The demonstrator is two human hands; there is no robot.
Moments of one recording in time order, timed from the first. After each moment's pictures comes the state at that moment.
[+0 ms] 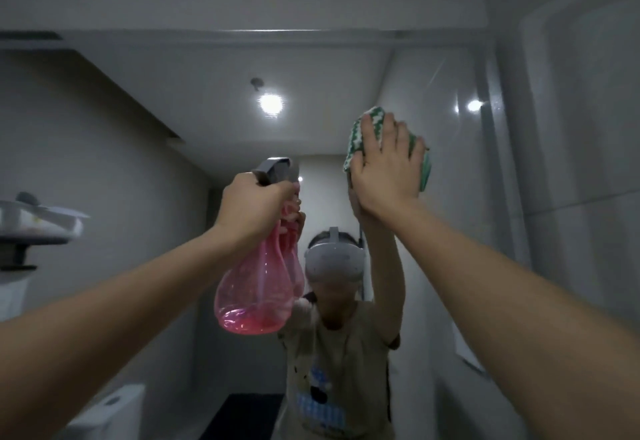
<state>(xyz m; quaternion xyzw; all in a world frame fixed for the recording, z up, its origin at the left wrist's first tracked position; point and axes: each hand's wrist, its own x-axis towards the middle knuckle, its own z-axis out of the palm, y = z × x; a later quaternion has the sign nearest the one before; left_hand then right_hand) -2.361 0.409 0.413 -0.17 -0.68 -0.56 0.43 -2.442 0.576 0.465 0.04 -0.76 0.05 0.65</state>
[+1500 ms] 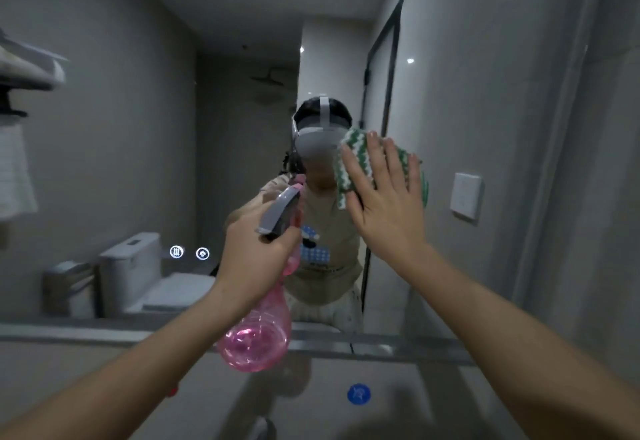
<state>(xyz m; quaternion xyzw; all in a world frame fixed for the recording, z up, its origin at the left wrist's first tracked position) -2.343 0.379 0.187 -0.16 -0.73 -0.55 0.37 -2.445 0.557 0.210 0.17 -0.78 -0.06 0.60</state>
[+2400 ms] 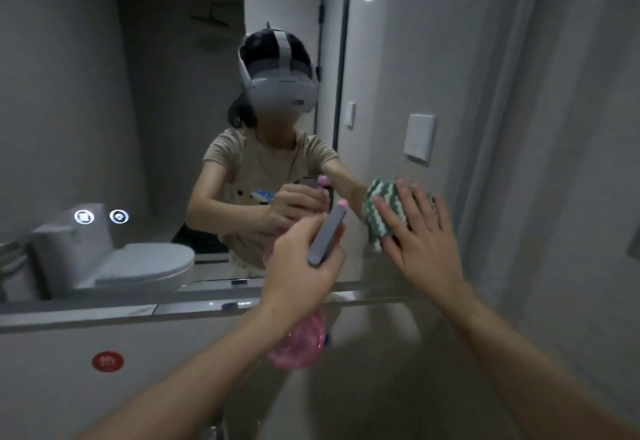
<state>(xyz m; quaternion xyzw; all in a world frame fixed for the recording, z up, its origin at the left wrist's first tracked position) -2.371 0.475 0.111 -0.27 -0.75 -0.54 0.28 -2.433 0.697 0.087 0.16 -0.79 -0.14 0.58</state>
